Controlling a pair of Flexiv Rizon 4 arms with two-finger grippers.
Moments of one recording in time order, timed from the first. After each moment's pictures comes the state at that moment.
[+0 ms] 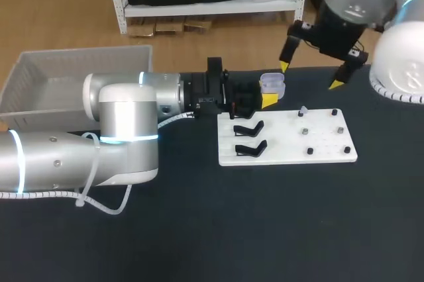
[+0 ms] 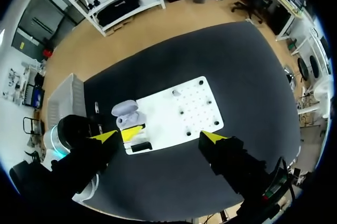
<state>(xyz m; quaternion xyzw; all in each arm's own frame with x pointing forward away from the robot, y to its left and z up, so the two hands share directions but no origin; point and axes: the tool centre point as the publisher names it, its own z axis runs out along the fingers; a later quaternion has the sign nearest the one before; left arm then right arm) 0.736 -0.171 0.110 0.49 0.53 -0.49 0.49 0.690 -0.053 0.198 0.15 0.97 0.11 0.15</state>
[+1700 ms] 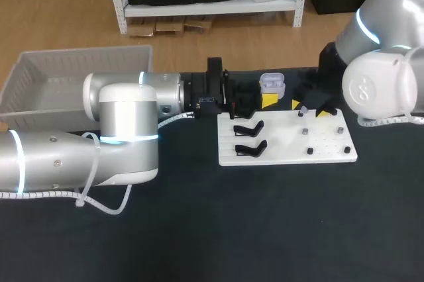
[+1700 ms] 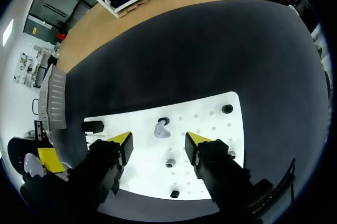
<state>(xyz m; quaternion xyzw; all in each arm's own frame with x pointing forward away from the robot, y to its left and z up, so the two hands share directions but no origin) 0.736 -0.171 0.110 0.49 0.53 -0.49 0.49 0.765 -0.083 0.040 0.09 0.97 0.18 0.09</state>
